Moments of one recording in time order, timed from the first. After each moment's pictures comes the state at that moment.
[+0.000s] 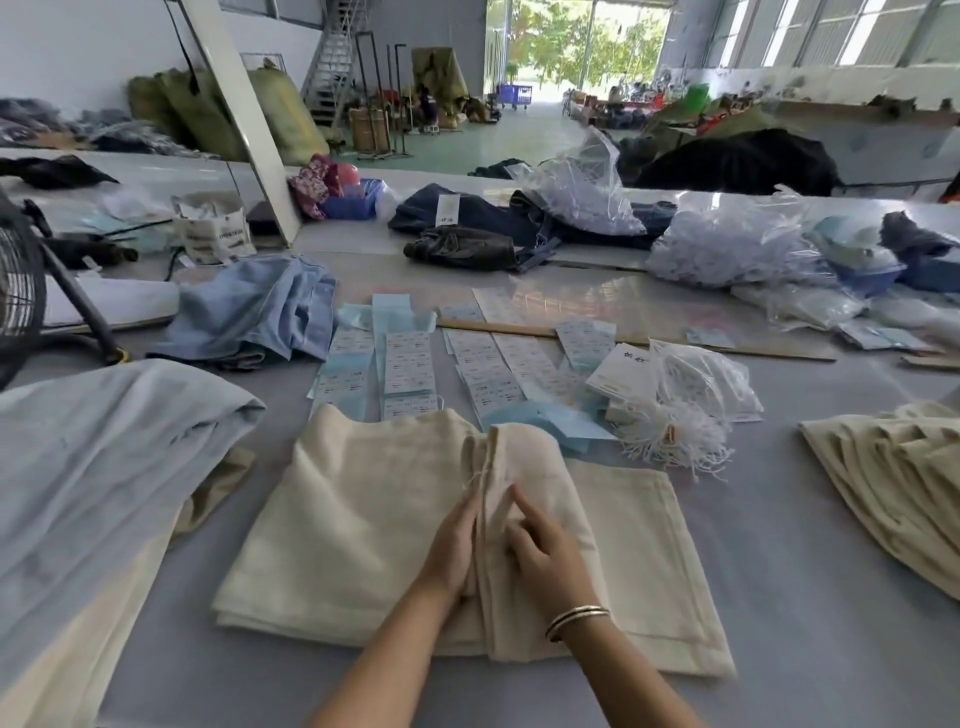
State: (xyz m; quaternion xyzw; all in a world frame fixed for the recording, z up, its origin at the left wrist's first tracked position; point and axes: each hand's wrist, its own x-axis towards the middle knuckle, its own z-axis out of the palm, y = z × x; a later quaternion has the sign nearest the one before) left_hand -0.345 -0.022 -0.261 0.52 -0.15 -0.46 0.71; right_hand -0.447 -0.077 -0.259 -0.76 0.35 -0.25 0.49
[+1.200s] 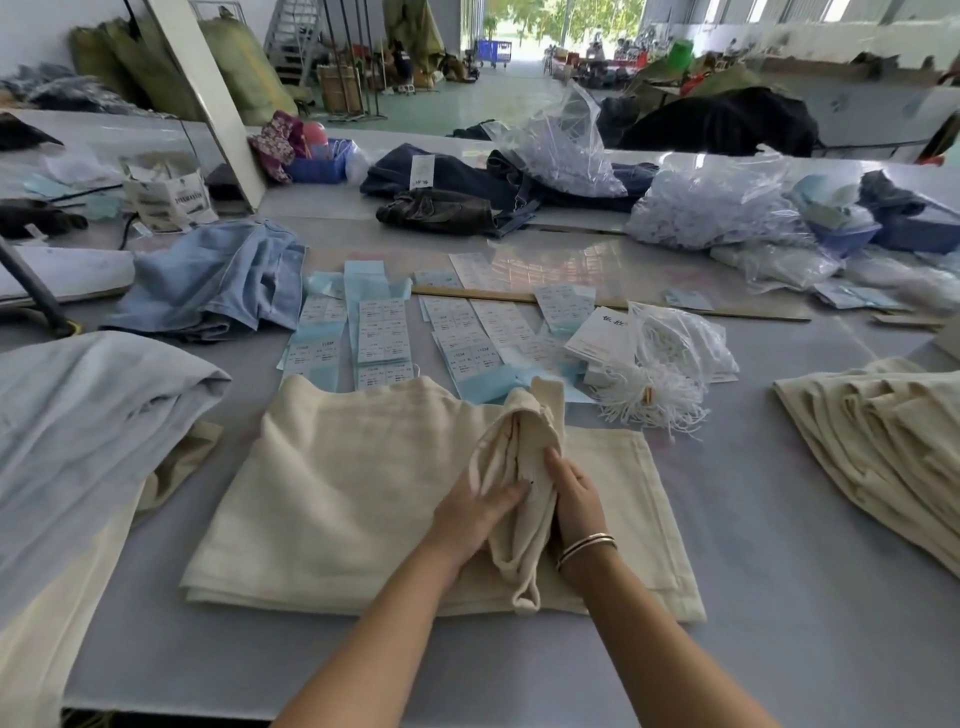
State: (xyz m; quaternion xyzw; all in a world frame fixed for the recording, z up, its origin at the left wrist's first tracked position) left_hand -0.366 -0.028 -0.256 0.65 -0.30 -0.40 0.57; right_hand -0.462 -0.109 -0.252 -0.43 0.36 -0.35 0.75
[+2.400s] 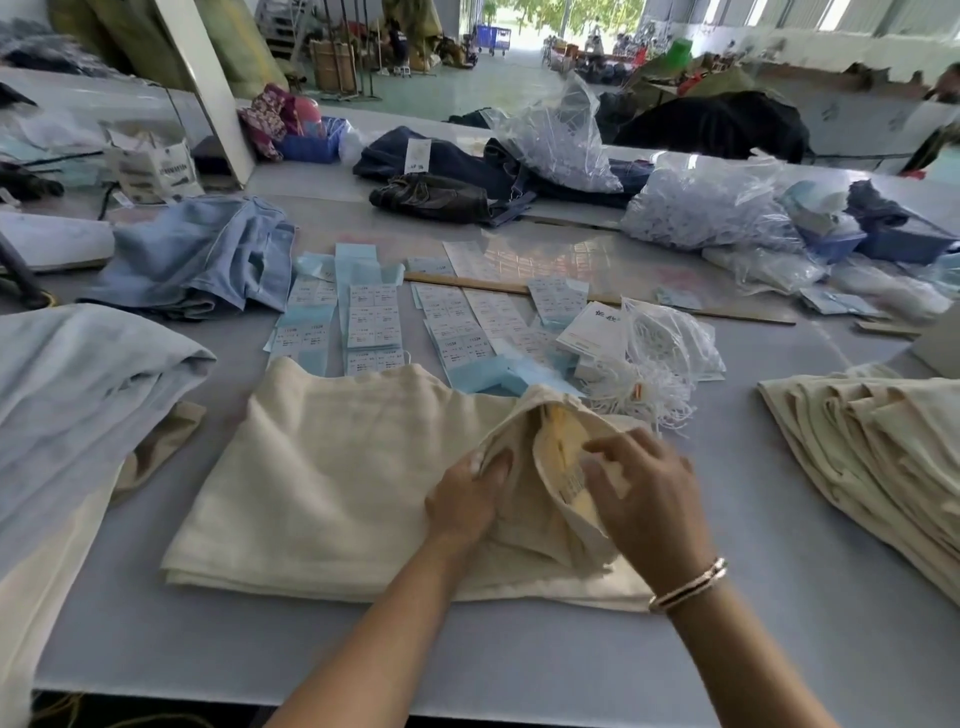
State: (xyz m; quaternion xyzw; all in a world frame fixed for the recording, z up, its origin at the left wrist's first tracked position) left_hand -0.379 -0.039 -0.251 0.79 -0.25 -0.29 0.48; right_hand -0.534 -0.108 -0.181 -0.87 0.37 -0.32 0.07
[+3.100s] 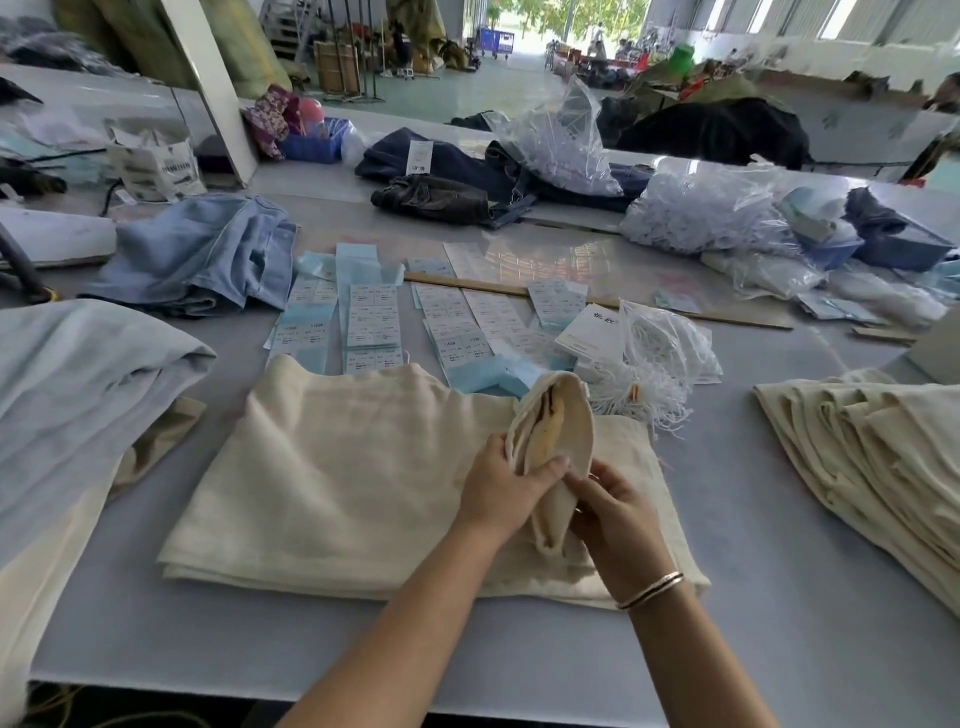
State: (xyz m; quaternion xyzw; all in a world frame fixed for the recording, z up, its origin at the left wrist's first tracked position) left_hand -0.402 -0.050 -0.223 0.72 -0.30 -0.33 0.53; right_hand -0.522 -0.105 -0.216 -0.40 0.32 -0.31 0.80
